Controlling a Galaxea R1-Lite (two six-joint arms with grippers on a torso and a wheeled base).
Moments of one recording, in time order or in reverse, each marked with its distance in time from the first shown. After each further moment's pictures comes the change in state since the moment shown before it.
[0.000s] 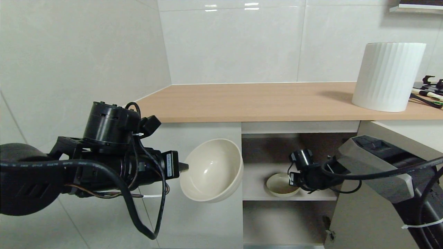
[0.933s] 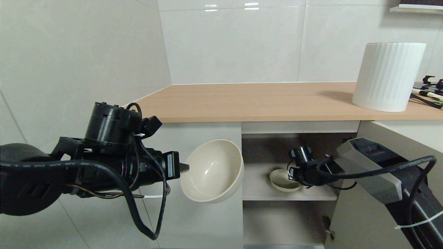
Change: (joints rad) left arm -0.003 0.005 0.000 0.000 0.000 0.000; right arm -0.030 0.074 -0.143 0.017 -0.030 0.008
